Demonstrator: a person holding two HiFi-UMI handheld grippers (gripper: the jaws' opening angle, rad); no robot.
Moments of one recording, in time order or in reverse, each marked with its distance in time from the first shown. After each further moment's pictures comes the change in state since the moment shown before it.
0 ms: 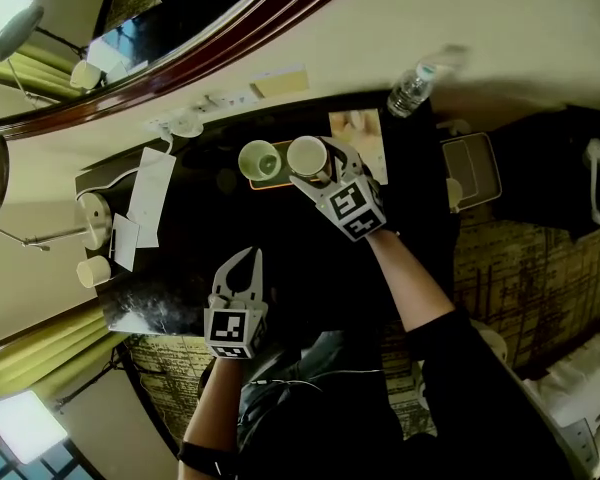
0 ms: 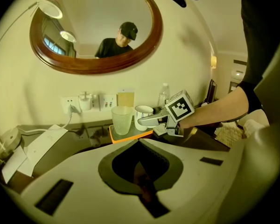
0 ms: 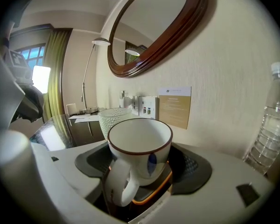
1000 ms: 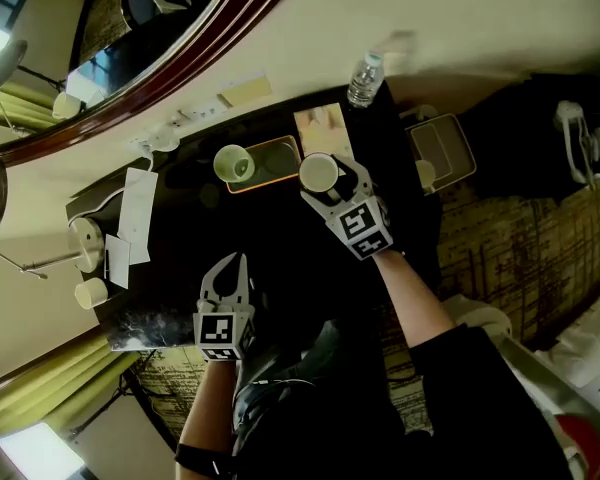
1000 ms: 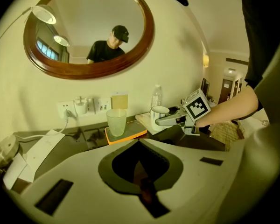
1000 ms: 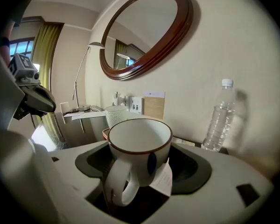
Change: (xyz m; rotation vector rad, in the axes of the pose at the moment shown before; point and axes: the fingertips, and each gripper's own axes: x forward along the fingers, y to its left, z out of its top) left arm -0.018 -0.013 0.013 -0.001 -0.006 -0.026; right arm -0.095 -0.005 -0.027 0.055 0.040 -0.175
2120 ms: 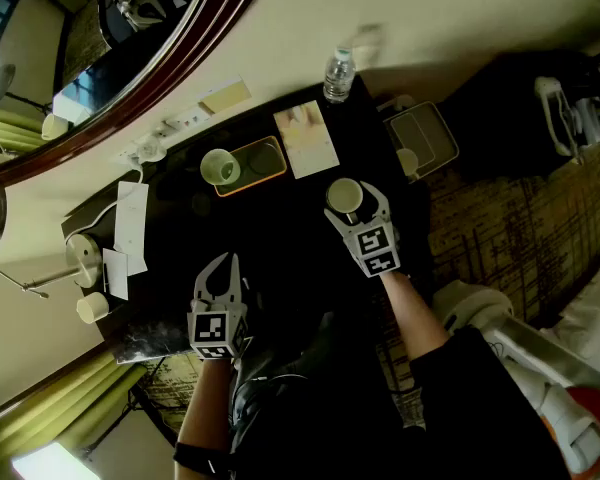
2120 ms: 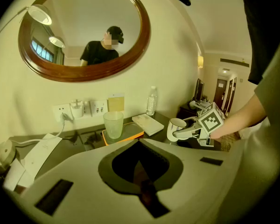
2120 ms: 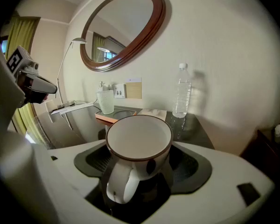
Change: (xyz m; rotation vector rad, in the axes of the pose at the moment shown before) left arm -0.004 0.007 -0.010 0.070 -0.009 -0.047; right arm -0.075 -0.011 -0.090 0.179 0.101 -0.218
